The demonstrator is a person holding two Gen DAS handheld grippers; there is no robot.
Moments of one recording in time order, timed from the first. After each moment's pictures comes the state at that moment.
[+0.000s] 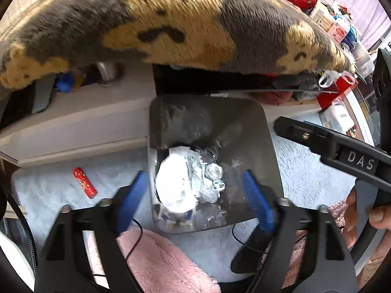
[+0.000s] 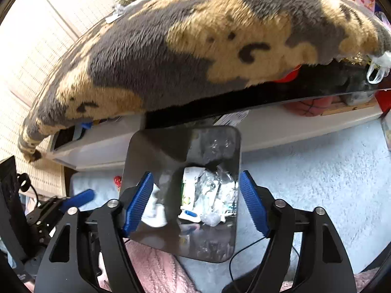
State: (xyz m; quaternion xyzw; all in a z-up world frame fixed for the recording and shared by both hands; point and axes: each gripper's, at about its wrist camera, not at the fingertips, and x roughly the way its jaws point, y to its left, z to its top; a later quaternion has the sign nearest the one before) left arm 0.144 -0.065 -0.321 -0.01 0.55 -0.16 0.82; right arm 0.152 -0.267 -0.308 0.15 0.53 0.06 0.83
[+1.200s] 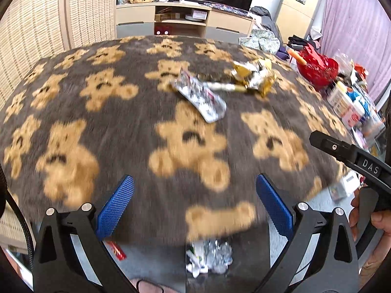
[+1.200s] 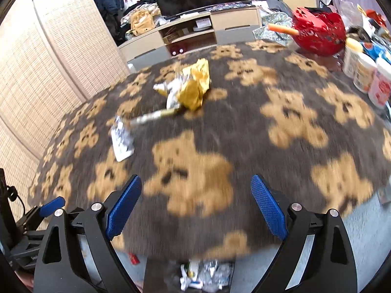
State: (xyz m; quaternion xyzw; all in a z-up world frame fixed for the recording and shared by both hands) left arm 0.286 -0.044 -0.186 -0.03 0.45 -0.11 0.89; right arm 0.294 -0.292 -0.185 0.14 0.42 0.05 0.89
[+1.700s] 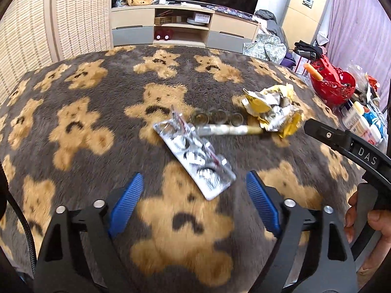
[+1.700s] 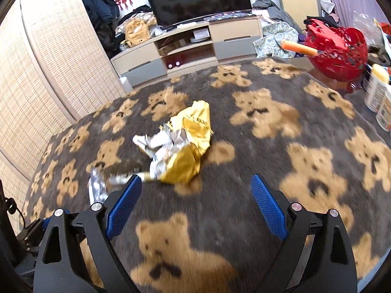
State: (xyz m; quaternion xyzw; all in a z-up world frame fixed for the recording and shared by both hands) left arm 0.384 -0.068 -0.196 -0.04 0.44 -0.10 0.89; right arm 0.396 -0.295 -0.189 0.14 0.39 0.04 0.91
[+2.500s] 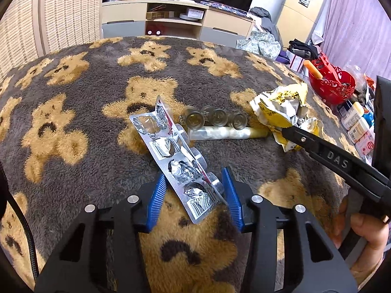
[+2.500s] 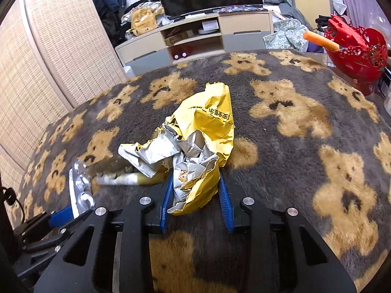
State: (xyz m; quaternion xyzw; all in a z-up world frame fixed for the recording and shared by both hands) left arm 0.405 -0.073 -0.220 -0.05 0.45 -0.13 0.88; right arm 0.418 -0.279 -0.218 0.12 0.41 0.06 0.90
